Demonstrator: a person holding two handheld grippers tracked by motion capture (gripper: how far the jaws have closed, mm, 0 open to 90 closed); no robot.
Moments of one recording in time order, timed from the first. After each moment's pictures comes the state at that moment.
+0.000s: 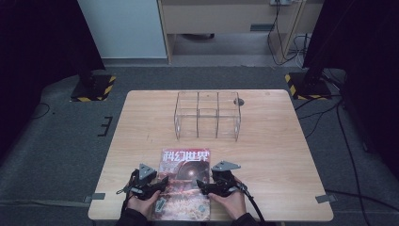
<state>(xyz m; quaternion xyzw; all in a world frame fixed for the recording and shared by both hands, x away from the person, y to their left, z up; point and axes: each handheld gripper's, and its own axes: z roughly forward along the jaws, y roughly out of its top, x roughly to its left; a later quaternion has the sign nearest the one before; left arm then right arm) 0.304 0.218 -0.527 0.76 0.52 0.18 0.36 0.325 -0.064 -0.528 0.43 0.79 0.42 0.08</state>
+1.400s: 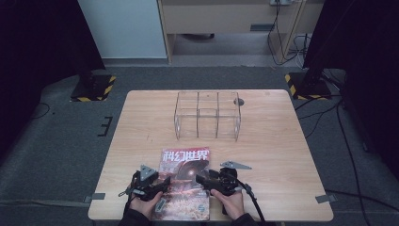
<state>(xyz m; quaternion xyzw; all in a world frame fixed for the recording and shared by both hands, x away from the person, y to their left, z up) 0.301 0.211 -0.530 0.74 0.53 0.18 0.37 0.327 -0.077 -0.534 0.50 0.69 0.52 -0.03</state>
